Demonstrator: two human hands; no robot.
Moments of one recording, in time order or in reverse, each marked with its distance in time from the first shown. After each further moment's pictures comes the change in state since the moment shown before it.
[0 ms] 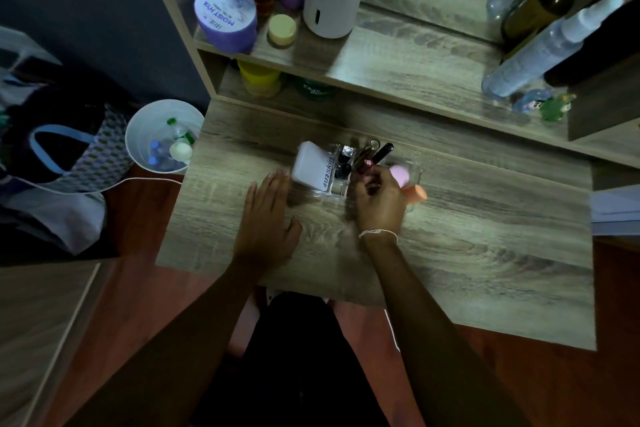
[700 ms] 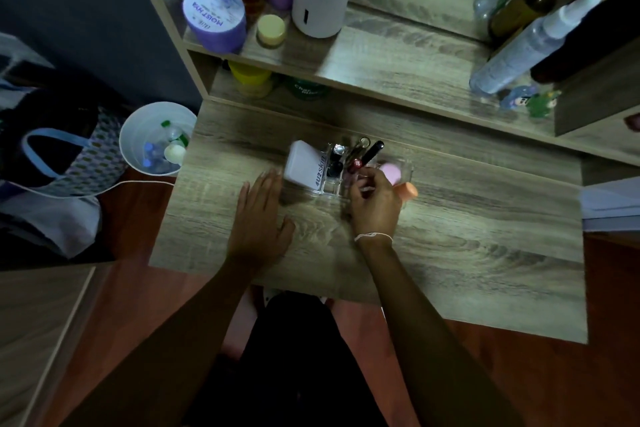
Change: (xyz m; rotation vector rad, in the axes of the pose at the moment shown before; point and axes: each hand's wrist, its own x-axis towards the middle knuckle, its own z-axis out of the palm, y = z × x) left_hand 0.001 0.001 -0.001 0.001 -0.020 -0.015; right_hand -0.004 0.008 -0.006 -0.008 0.022 -0.059
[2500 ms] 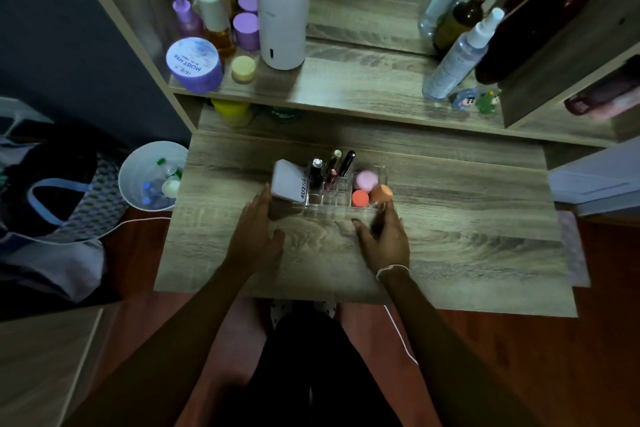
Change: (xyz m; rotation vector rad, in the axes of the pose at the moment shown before) left_hand 0.011 0.016 -0.024 -0.374 -0.051 -0.081; right_hand -0.026 0.064 -0.046 -0.122 -0.198 0.123
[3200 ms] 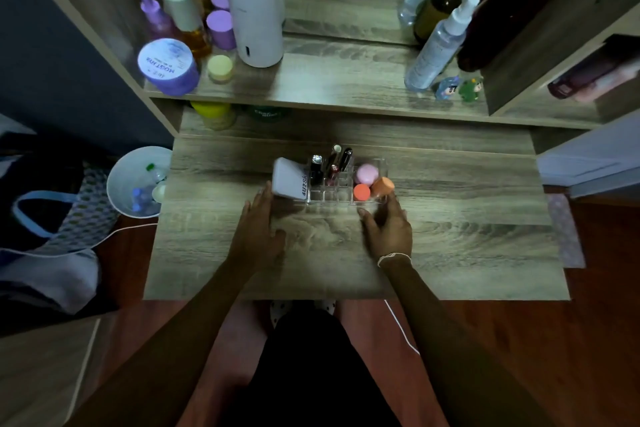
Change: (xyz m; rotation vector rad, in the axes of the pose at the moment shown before) left_hand 0.009 0.008 0.017 0.032 -0.064 0.004; right_hand 0.010 0.007 -0.015 0.026 0.069 0.076
